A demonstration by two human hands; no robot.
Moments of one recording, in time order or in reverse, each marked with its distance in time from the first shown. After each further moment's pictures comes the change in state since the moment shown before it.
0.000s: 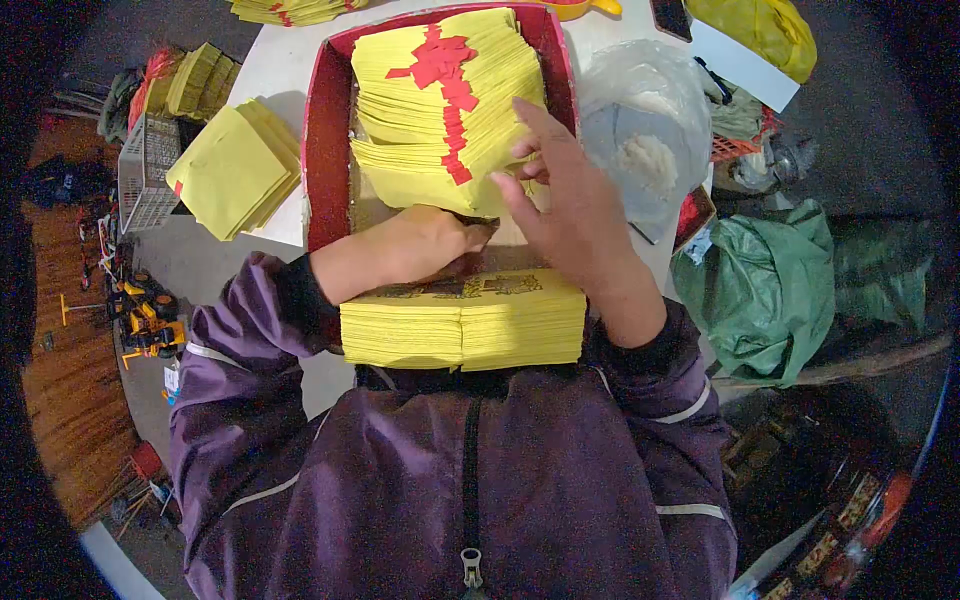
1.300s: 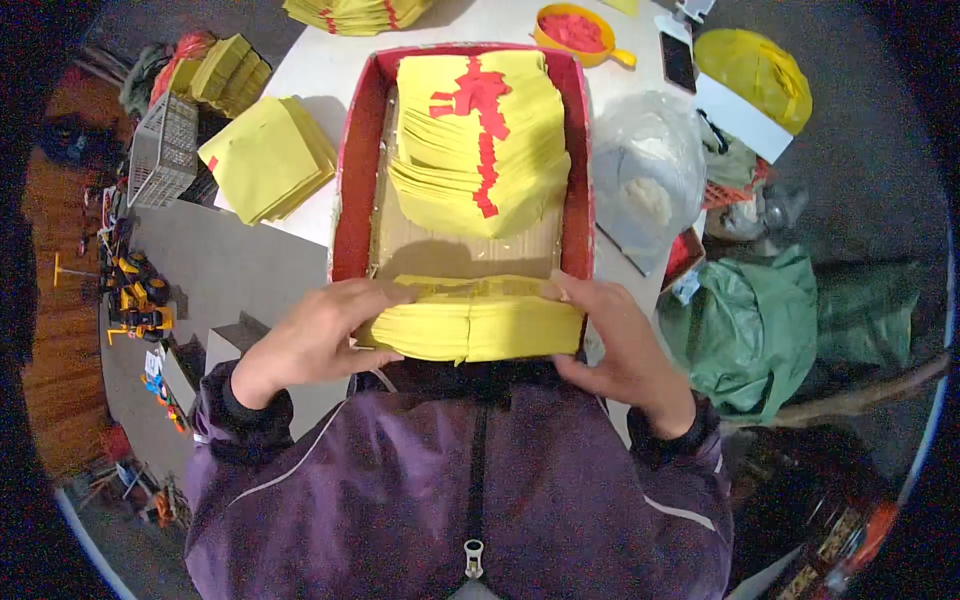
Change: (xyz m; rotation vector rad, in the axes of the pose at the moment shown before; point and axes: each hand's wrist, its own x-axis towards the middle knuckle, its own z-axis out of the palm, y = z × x) left_hand -0.131 0.090 -0.065 -0.277 0.157 -0.341; right_hand -0.081 -0.021 -0.072 -0.054 -0.481 -0.159
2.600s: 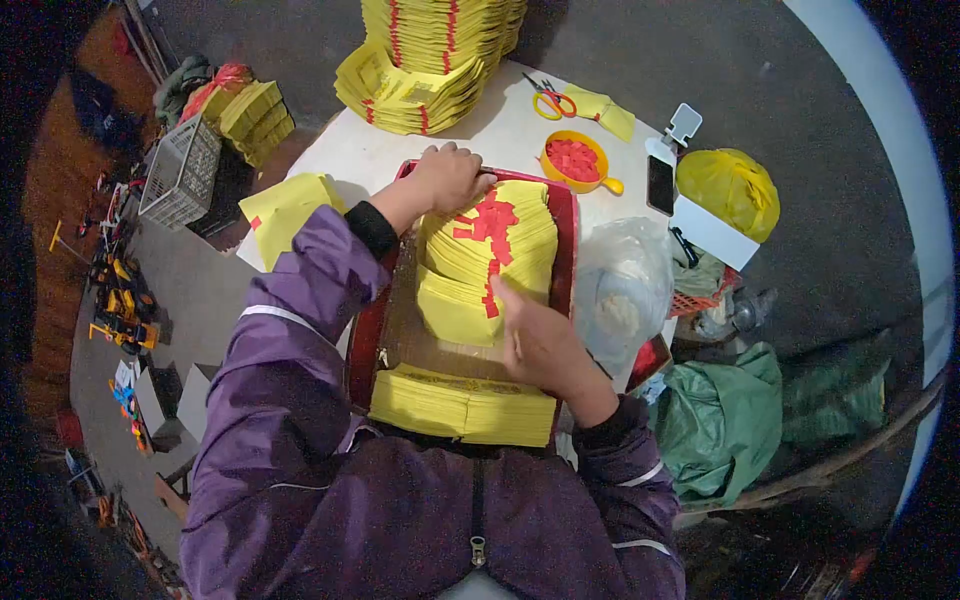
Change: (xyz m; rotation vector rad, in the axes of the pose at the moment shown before) left_hand 0.258 -0.096 -0.096 0.635 0.337 -0.237; right_hand 0.116 0.019 0.011 -0.233 -0.035 0.070
